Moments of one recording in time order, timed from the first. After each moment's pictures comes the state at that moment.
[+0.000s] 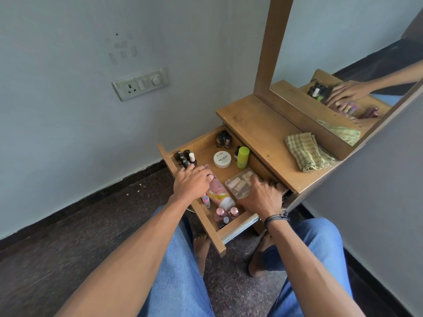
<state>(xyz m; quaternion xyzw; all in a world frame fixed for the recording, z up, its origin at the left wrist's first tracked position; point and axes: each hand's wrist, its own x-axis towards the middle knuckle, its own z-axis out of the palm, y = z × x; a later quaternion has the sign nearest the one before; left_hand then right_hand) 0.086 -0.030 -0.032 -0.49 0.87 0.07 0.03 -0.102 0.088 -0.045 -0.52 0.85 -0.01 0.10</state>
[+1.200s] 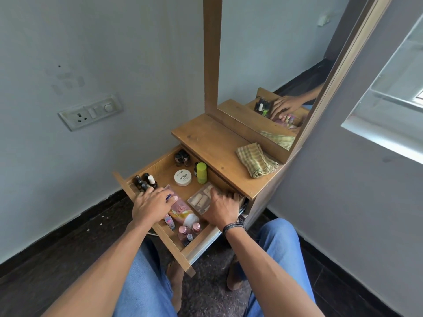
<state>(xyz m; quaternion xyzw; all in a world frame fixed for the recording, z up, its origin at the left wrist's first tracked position) 0.087 -0.026 -0.026 -0.49 0.86 0.09 0.07 -0.097 0.089 -0.049 -0.52 0.85 -0.02 0.07</state>
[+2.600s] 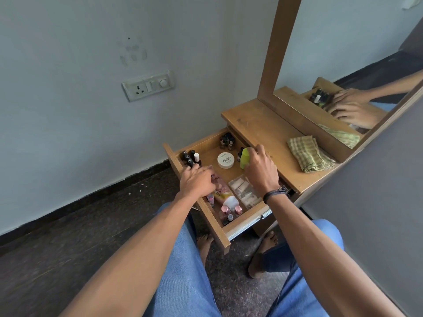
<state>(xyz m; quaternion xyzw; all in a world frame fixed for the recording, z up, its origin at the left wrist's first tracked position) 0.088 -0.024 -0.025 -0.49 0.87 0.08 0.05 -0.099 0.041 -0.003 -0.58 0.79 -0.18 -0.02</state>
